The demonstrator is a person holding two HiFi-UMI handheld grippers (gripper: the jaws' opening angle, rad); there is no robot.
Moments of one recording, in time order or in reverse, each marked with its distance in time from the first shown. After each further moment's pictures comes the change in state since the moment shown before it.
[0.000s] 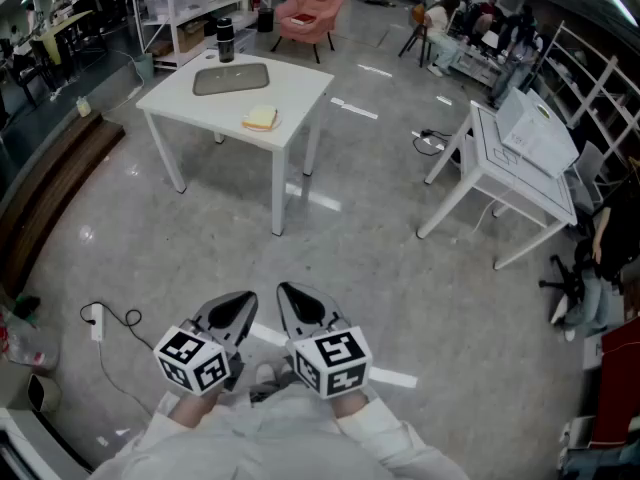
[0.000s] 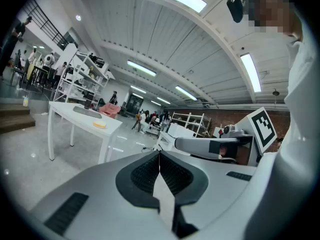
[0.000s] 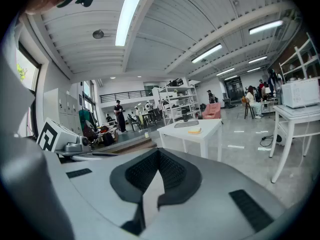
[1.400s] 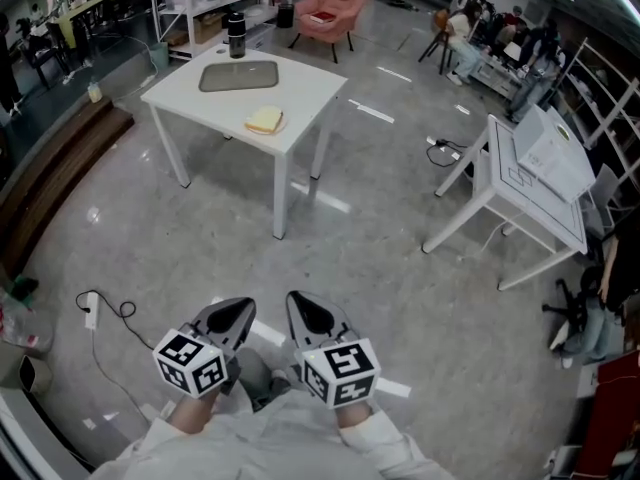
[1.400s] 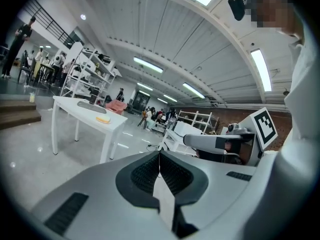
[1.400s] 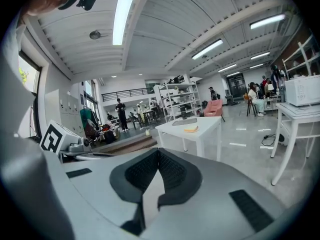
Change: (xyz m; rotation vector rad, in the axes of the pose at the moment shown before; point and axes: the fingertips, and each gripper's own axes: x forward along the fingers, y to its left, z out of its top) left arm 0.065 0.015 -0.013 -0.042 0.031 0.070; right arm 0.011 -0.076 -0.001 0.009 0.033 0.029
